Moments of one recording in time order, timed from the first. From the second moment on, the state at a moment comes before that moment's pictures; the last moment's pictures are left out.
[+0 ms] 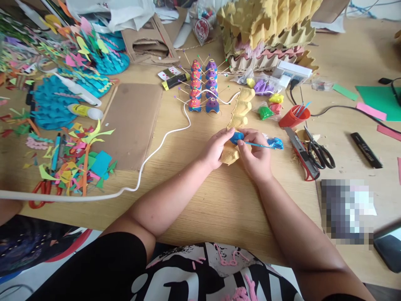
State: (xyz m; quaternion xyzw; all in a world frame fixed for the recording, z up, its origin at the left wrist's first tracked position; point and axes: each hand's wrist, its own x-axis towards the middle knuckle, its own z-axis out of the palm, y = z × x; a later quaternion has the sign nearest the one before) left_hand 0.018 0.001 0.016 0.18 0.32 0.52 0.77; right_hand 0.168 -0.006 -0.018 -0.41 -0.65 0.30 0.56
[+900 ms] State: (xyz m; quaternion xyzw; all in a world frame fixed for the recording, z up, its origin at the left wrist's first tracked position) left_hand 0.013 0.004 0.010 0.15 0.31 0.50 0.80; right_hand 0.168 0.000 -0.018 -0.36 -0.55 0.44 0.61
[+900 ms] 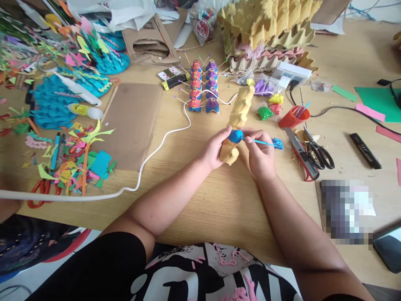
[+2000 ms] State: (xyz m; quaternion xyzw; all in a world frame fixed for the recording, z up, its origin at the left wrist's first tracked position) left_hand 0.013 0.004 0.013 0.10 0.30 0.46 0.83; right_hand 0.159 0.000 -0.019 -0.37 -0.54 0.46 0.60
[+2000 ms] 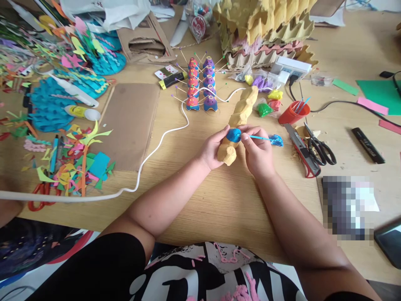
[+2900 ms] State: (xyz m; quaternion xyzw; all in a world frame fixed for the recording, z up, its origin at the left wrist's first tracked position) left_hand 0.010 0.006 0.023 0.03 0.29 0.45 0.84; right_hand 0.159 -0.009 -0.014 -0.40 -0.50 0.48 0.59
